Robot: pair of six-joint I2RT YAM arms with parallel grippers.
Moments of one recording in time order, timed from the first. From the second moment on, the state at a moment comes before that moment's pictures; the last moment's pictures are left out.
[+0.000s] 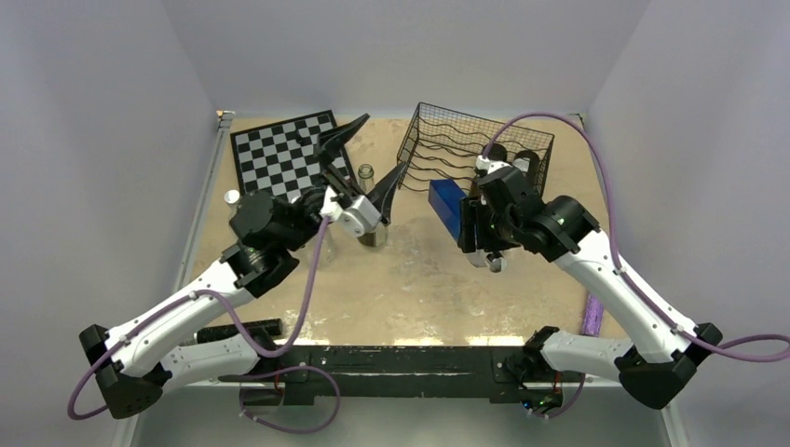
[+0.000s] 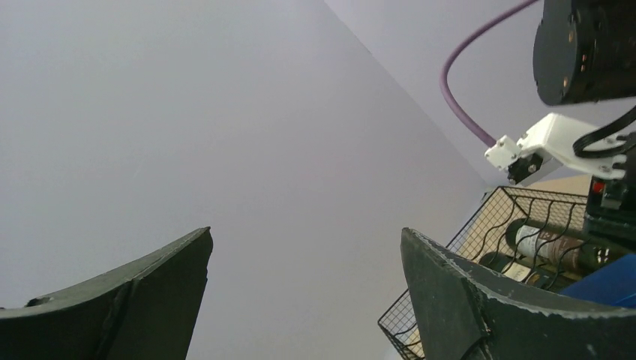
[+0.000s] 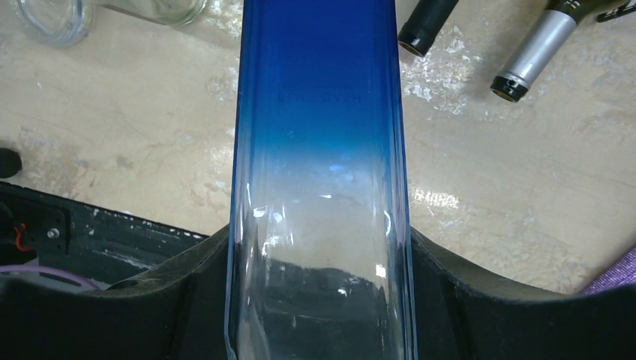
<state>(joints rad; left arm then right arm) -0.89 1.02 1.06 0.41 0.10 0.83 0.69 1.14 1.36 -1.16 0.18 0.49</state>
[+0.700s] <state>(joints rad) -0.89 0.60 0.97 0.04 0.02 0.53 0.86 1.22 0.99 -0.65 0.49 0.60</state>
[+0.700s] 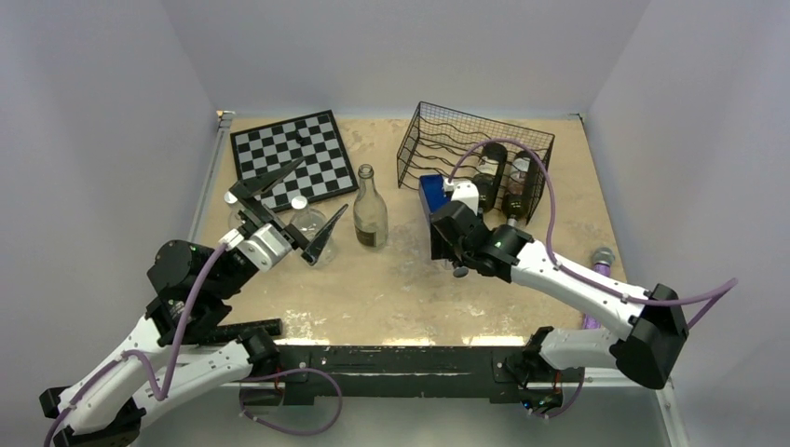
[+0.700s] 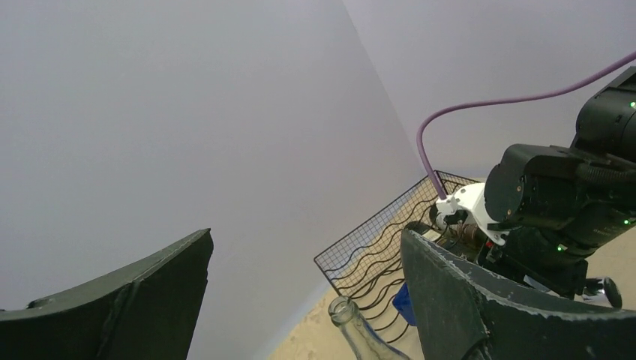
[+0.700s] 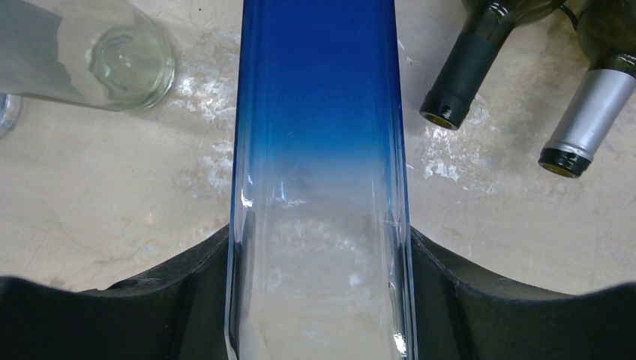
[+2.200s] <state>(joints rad) -0.89 0.70 0.94 -0.02 -0.07 0.54 0.69 1.71 1.08 -0.25 0.79 0.65</state>
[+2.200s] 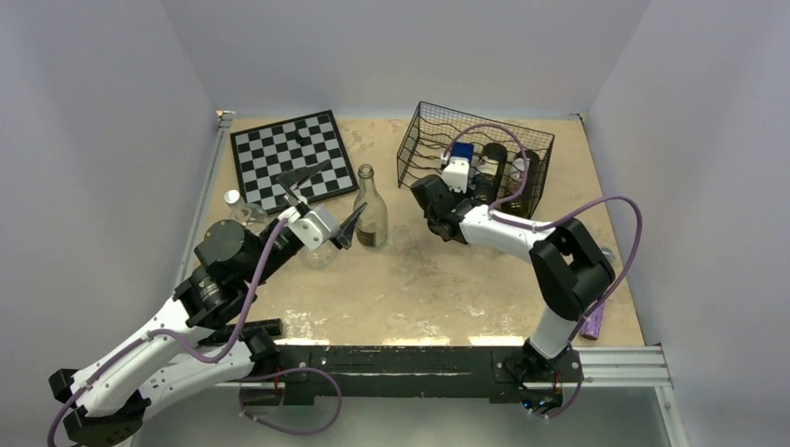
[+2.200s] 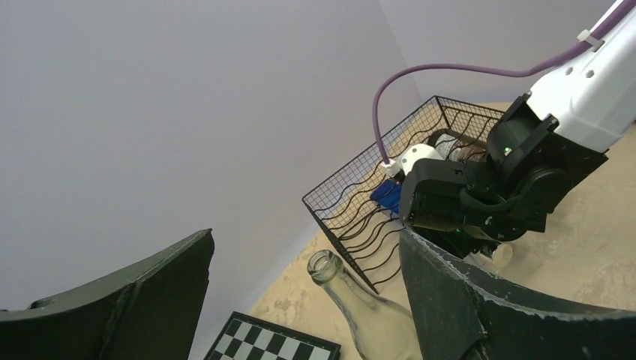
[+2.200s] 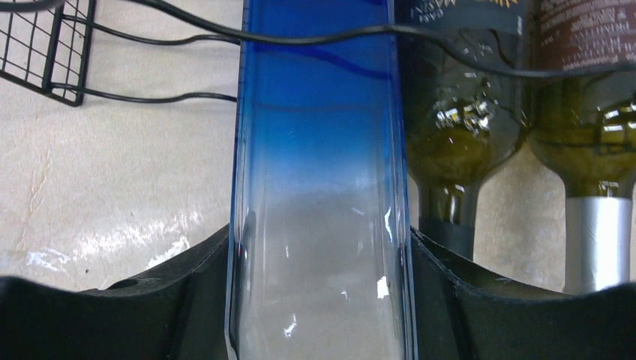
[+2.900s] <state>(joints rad) -0.89 0.72 0.95 -0.04 -0.08 0.62 0.63 1.93 1.53 -0.68 0.68 0.77</state>
